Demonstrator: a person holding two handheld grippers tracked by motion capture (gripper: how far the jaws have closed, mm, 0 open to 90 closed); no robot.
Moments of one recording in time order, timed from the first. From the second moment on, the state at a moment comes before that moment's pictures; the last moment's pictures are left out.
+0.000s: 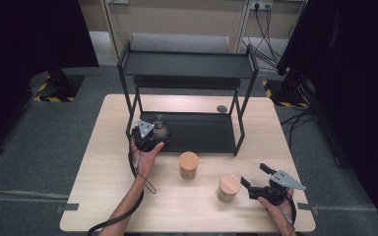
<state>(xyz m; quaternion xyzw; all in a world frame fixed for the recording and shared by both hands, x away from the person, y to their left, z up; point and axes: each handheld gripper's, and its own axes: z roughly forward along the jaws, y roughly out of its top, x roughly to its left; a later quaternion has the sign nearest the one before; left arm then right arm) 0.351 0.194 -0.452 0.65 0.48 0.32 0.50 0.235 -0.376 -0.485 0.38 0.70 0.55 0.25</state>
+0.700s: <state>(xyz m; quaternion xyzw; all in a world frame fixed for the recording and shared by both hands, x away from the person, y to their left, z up) 0.336 0.200 -0.452 0.65 0.47 0.31 0.51 0.235 -0.376 -0.485 0.38 0.70 0.55 0.25</state>
